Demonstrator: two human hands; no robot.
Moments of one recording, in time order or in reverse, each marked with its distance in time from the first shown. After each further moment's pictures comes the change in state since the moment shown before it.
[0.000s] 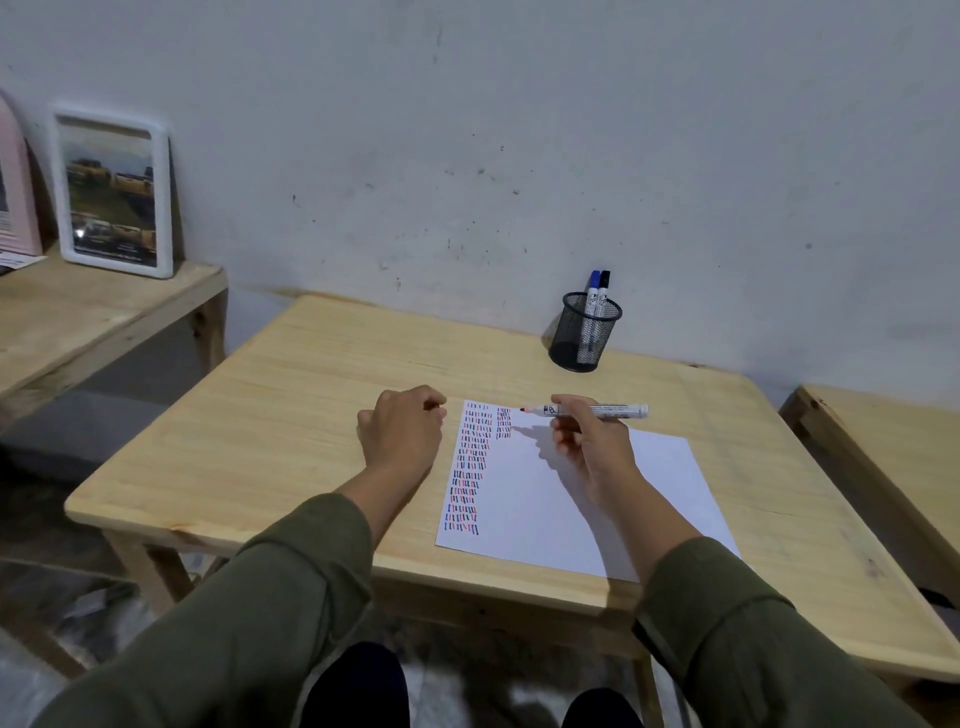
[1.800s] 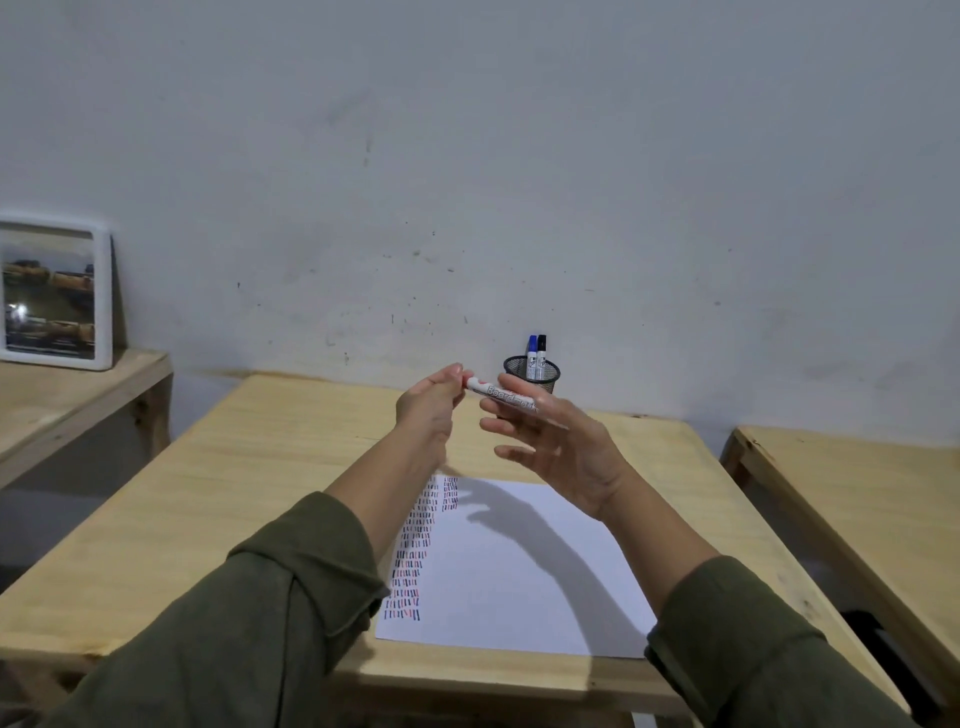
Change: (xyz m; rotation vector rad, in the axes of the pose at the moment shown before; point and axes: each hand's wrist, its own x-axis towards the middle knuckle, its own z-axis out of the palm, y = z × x) left_hand 0.018 0.137 -0.029 -1.217 -0.319 -0.317; right_hand -0.012 -0.095 -0.016 0.102 -0.635 -0.041
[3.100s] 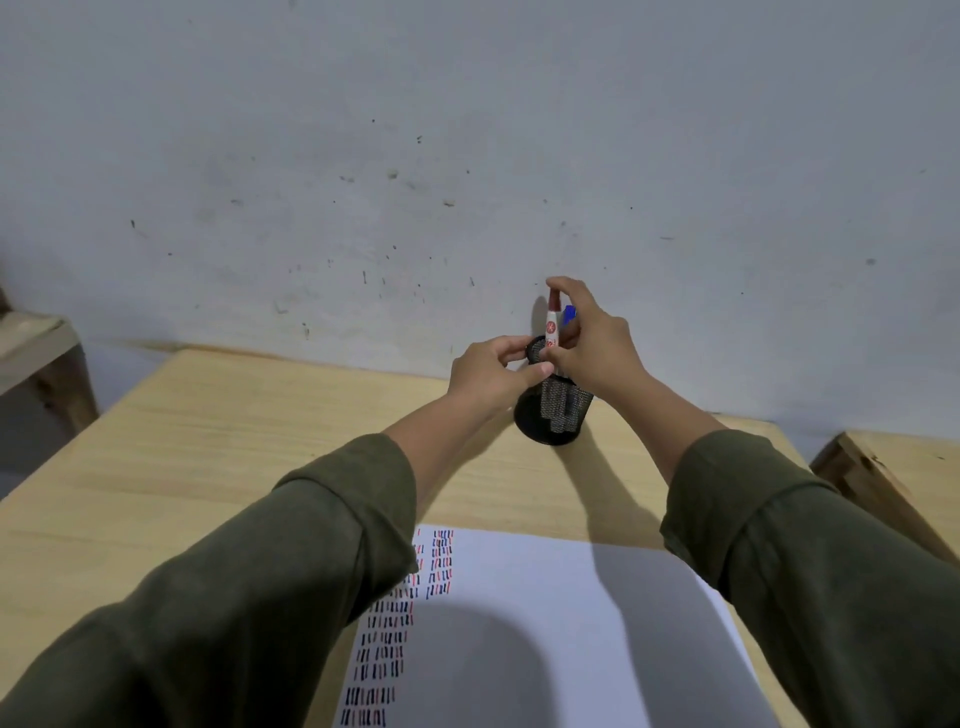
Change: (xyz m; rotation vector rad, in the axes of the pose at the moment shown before) left_hand 0.161 -0.040 0.053 0.759 -0.186 0.194; right_hand 0.198 0.001 -0.127 -1.222 0.415 -0.141
